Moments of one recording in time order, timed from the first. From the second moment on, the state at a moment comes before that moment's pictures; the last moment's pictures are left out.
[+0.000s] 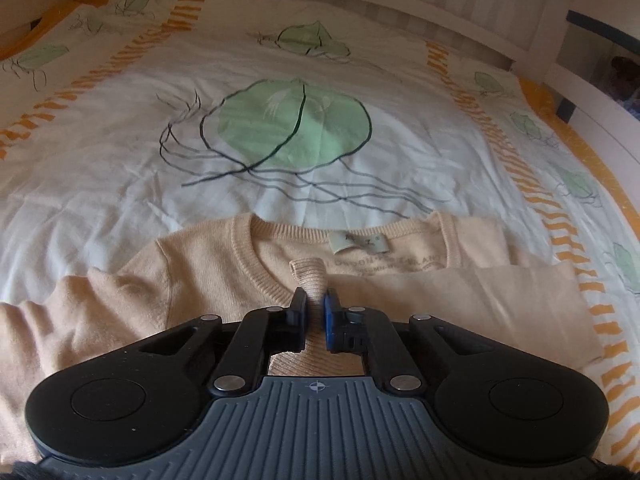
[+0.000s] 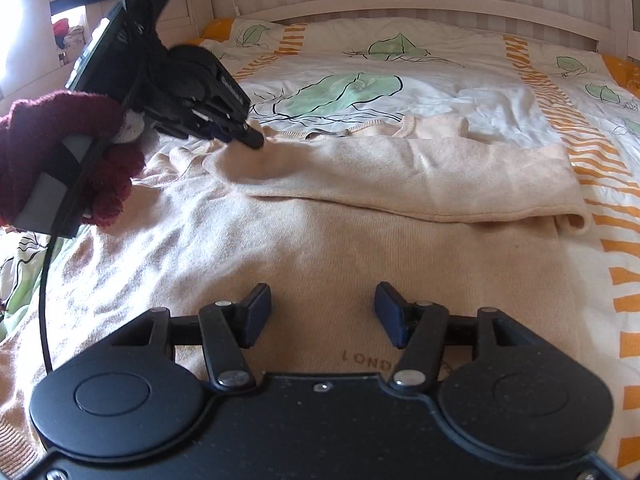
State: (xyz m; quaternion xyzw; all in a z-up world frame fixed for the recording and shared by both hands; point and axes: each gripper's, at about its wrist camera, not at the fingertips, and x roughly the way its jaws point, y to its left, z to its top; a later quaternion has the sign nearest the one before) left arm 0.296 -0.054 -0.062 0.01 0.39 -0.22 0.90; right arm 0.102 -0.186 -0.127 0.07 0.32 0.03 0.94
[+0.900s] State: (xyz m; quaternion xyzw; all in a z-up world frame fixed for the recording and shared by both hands) left arm 0.314 0.025 -0.097 -0.01 0.46 -0.09 0.89; right arm 0.121 -0.261 -0.075 0.11 0.28 -0.01 0.95
